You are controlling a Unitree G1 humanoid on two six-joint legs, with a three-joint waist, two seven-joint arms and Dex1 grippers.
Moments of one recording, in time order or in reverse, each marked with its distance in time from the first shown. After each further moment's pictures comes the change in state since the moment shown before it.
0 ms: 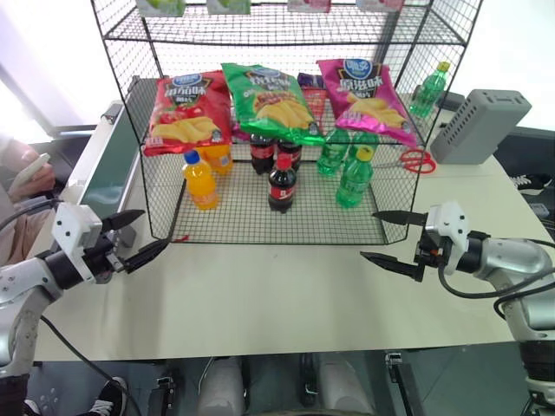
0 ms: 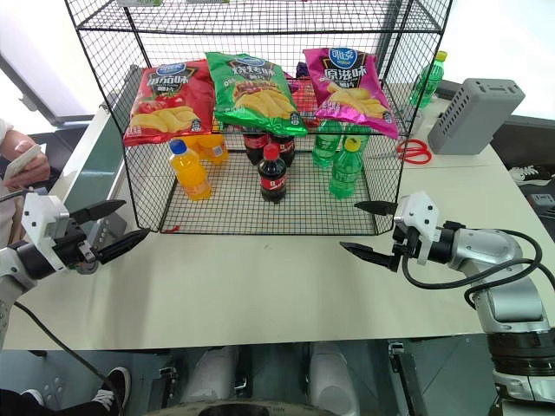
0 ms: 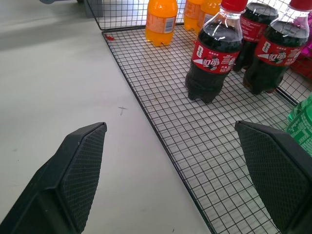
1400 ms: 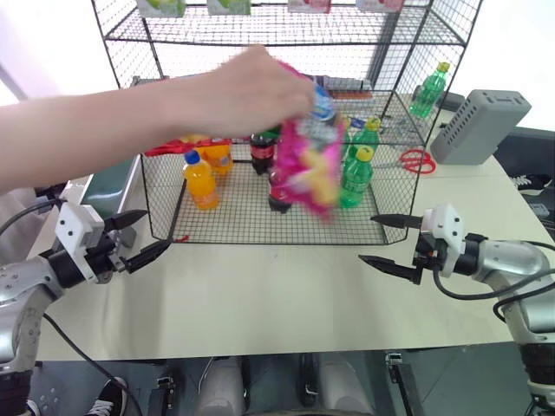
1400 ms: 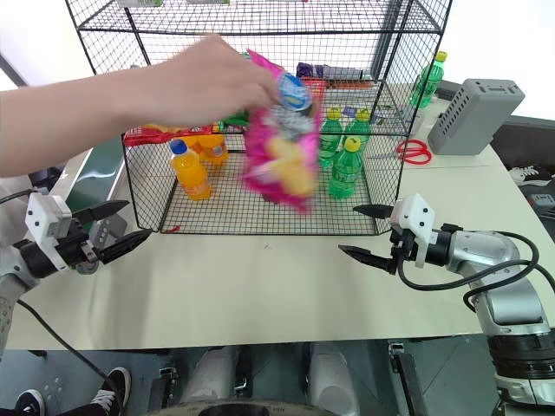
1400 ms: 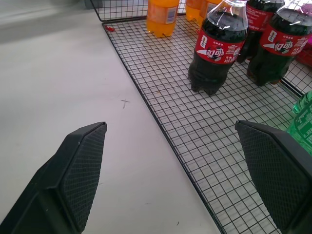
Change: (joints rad) left arm -0.020 0.000 -0.017 0.028 0.016 -0.018 -0.025; right arm 0.015 -0.011 0.014 -0.025 -0.012 0.024 -0.026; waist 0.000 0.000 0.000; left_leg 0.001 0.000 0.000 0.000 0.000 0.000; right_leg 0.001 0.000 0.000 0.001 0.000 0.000
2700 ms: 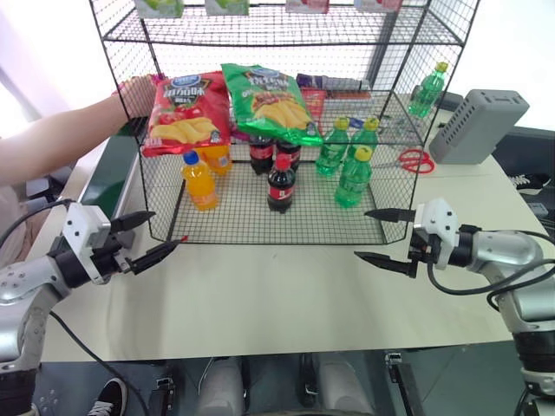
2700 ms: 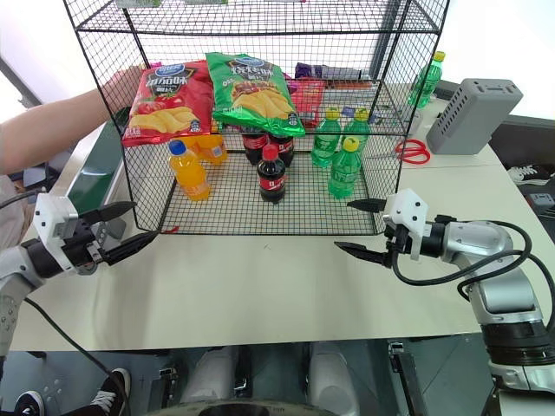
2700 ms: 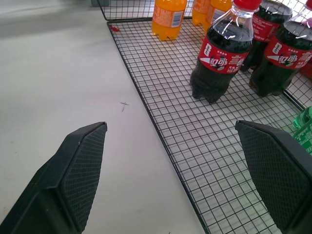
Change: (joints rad) left arm -0.006 -0.013 -0.018 -0.009 -0.015 0.021 -0.015; right arm -0.081 0.001 0.045 0.033 -0.038 -0.027 0.027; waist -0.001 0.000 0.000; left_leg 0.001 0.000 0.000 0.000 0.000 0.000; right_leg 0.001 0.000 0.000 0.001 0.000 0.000
